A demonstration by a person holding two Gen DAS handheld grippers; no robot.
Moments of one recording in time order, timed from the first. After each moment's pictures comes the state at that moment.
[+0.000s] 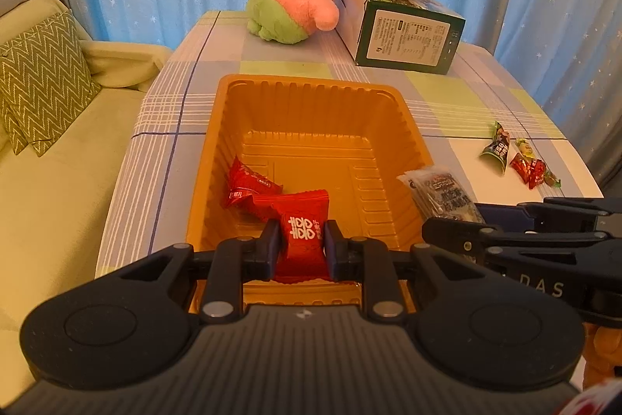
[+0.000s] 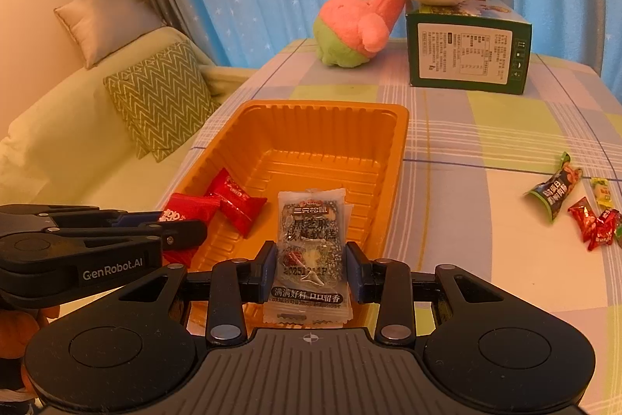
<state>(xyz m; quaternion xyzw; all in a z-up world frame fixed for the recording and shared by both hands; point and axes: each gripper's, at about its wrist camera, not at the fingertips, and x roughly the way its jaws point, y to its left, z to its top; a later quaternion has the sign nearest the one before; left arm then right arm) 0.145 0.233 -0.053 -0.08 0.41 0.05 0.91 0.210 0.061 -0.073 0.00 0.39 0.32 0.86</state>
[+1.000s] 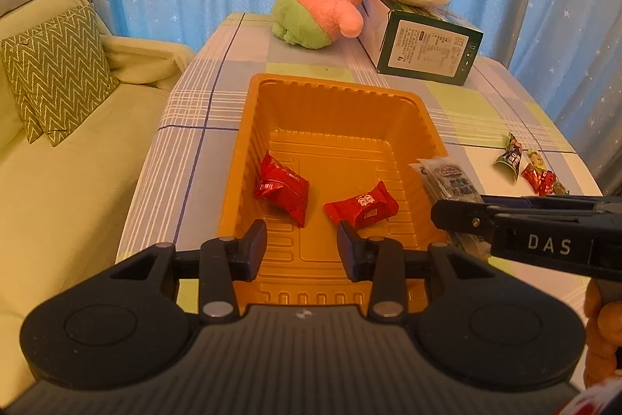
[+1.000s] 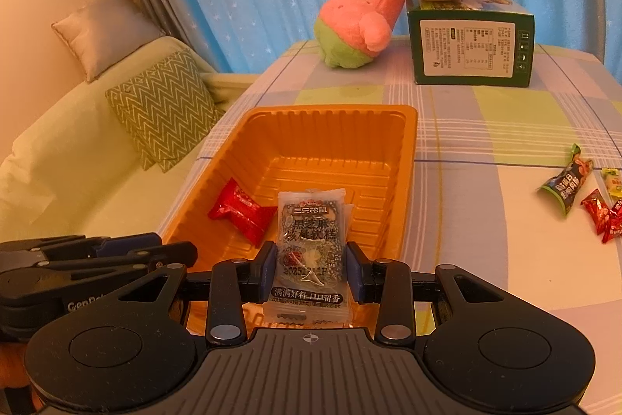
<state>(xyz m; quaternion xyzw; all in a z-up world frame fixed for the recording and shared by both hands) 0.125 0.246 -0.050 -0.09 0.40 0.08 0.91 0.216 0.068 -0.071 0.04 0.40 0.33 0.86</state>
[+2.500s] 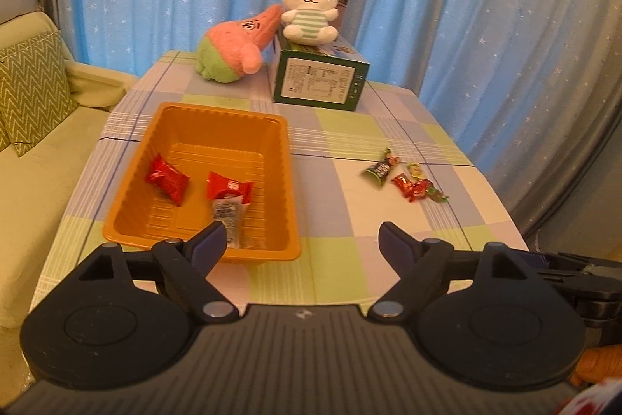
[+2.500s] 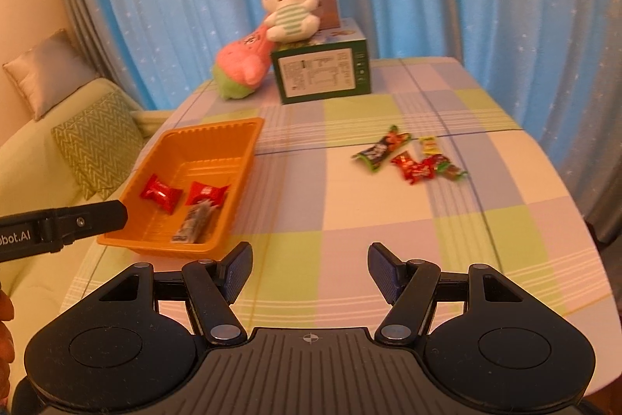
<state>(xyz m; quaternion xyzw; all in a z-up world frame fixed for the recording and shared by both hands) 0.035 0.114 0.026 -0.12 0.34 0.02 0.93 0.097 -0.106 -0.013 0.04 0.36 0.19 0.91</state>
